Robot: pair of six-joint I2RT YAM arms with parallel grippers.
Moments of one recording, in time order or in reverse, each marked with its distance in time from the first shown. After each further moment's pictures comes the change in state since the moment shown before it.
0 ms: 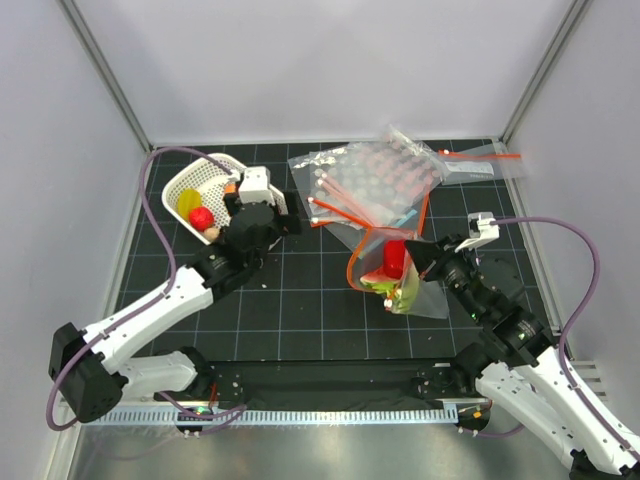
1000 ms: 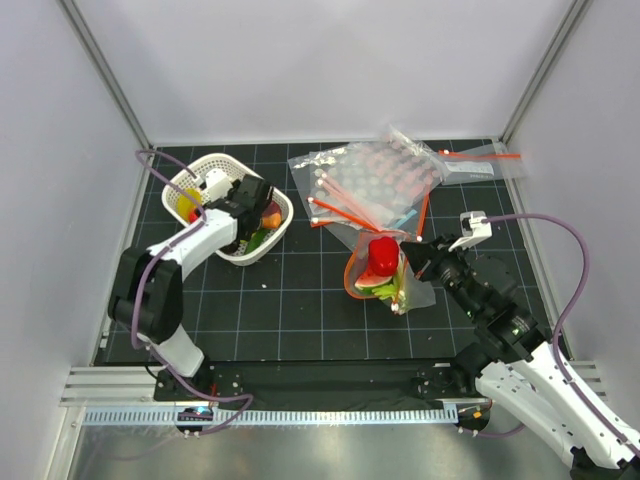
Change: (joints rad) left arm 0.372 0.455 0.156 -0.367 -0.249 -0.555; right arm 0.000 0.029 -0.017 0.010 -0.009 0.002
